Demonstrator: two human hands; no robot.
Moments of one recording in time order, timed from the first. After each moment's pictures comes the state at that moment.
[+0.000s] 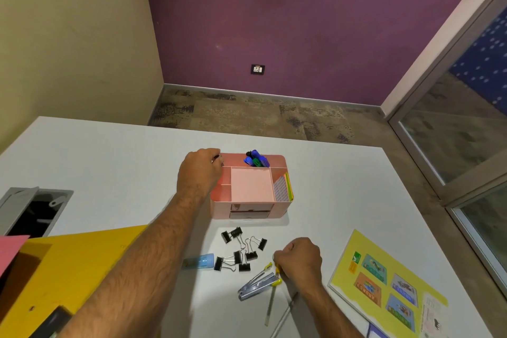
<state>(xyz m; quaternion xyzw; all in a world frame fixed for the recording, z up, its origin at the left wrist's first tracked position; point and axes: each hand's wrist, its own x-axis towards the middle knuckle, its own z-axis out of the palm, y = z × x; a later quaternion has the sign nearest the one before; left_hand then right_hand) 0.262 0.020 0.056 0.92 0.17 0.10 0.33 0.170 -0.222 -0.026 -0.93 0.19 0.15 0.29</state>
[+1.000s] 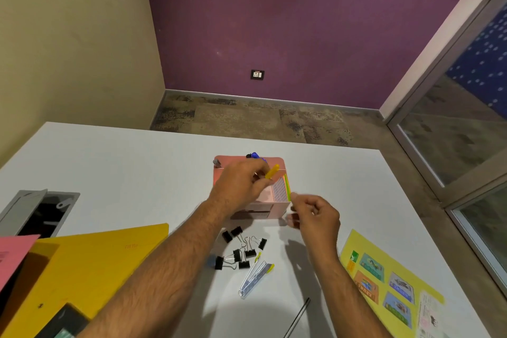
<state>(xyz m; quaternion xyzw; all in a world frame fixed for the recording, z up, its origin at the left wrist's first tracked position) 0.234 -0.037 0.088 0.91 -0.09 0.10 0.39 0.193 -0.219 0.060 -0.75 0.19 -0.05 0.64</state>
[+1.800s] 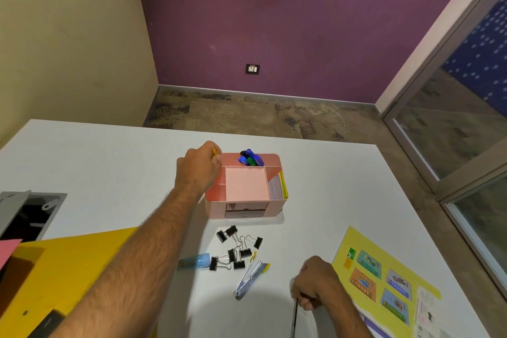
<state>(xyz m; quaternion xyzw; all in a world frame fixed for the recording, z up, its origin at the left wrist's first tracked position) 0.271 0.018 0.057 0.93 0.15 0.06 0.32 0.151 -0.259 0.004 -0.84 0.26 0.38 0.28</state>
